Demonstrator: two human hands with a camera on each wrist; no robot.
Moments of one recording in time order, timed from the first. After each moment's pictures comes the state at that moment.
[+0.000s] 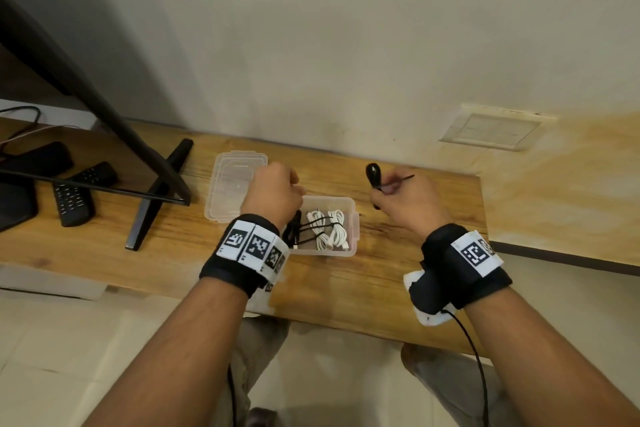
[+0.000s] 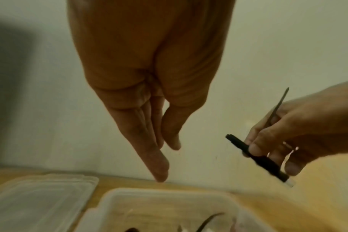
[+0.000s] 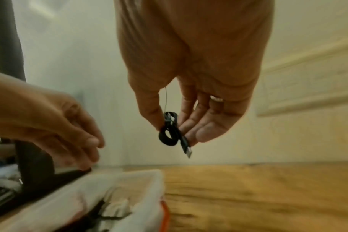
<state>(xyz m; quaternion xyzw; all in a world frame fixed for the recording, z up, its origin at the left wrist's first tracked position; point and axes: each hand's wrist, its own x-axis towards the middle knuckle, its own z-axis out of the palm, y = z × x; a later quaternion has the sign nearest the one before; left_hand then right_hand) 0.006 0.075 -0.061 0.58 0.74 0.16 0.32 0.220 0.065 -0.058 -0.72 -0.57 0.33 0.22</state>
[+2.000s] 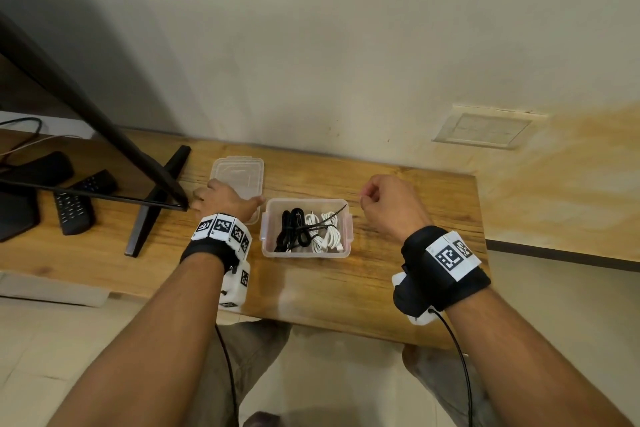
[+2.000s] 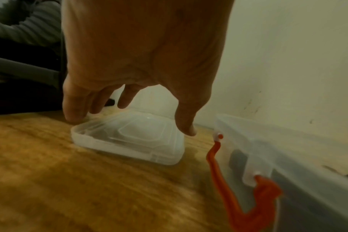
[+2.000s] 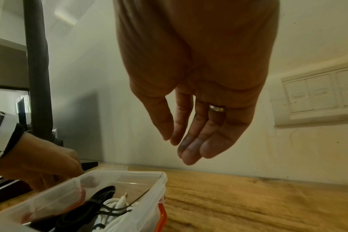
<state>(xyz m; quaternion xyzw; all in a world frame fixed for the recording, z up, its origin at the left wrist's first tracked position) -0.054 0.093 -0.117 0.42 0.88 0.03 0.23 0.212 0.063 -0.067 -0.69 -0.66 0.27 0.14</state>
